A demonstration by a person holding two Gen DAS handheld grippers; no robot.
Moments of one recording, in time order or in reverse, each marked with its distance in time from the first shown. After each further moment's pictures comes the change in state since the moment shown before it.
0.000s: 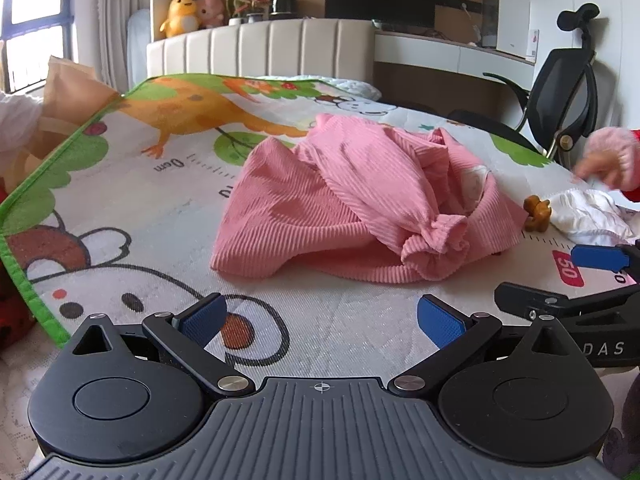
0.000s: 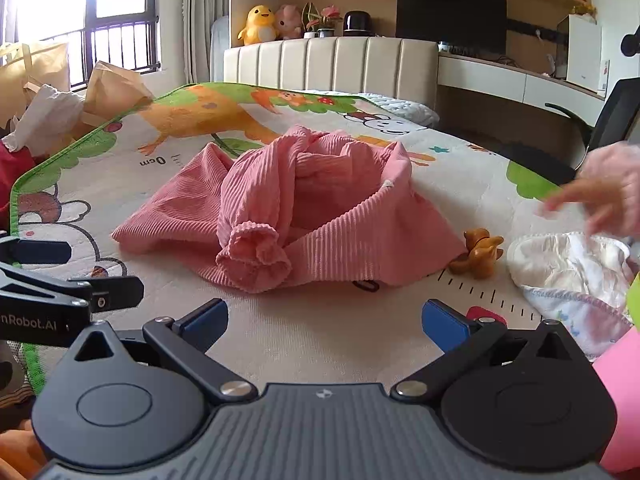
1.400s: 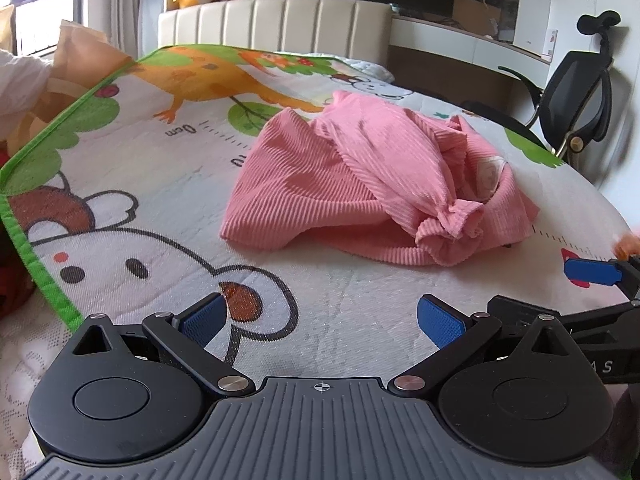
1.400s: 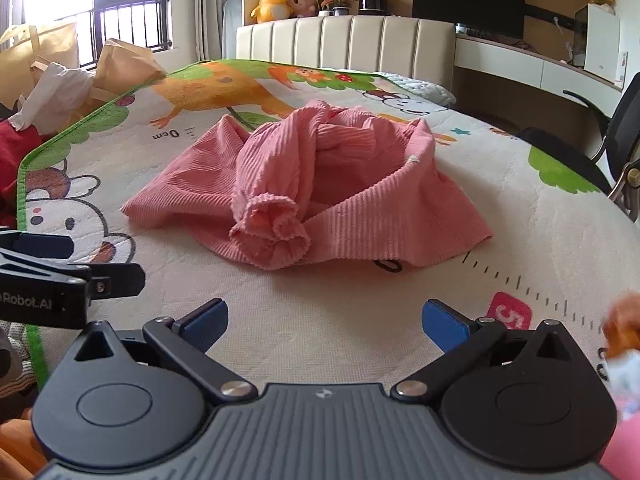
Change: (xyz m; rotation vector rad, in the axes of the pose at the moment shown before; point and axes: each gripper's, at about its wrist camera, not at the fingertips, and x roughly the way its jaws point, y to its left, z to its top) left arm 0.003 0.012 -0.005 -0.078 0.077 0.005; right arm 0.011 0.010 -0.006 -0.025 0.067 0.038
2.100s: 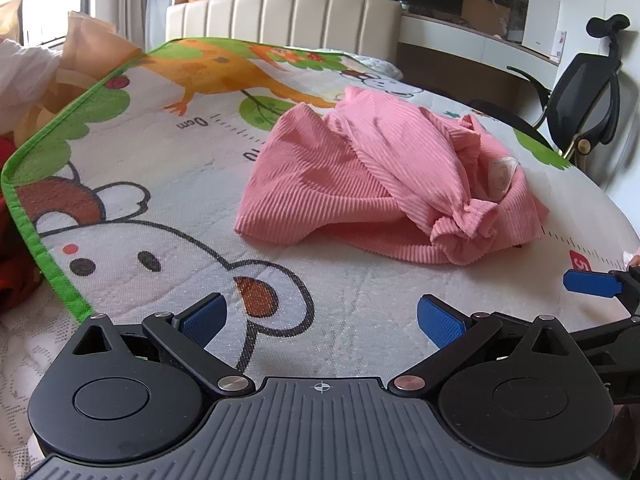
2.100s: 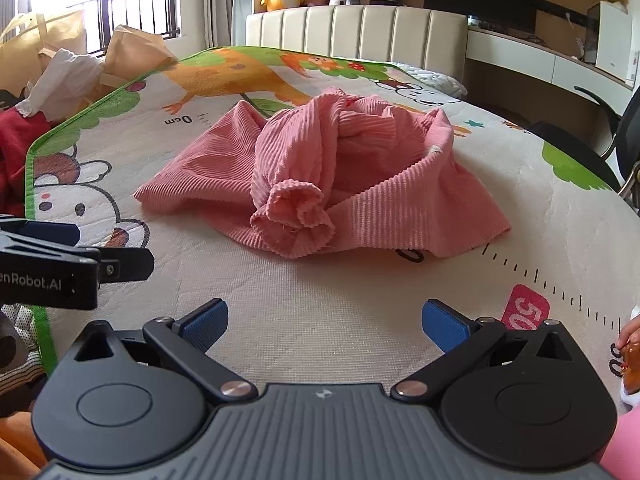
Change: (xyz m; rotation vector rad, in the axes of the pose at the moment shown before) left arm -0.001 0.008 0.000 -0.023 0.011 0.016; right arm 0.003 0.010 0.002 -0.027 0.033 0.017
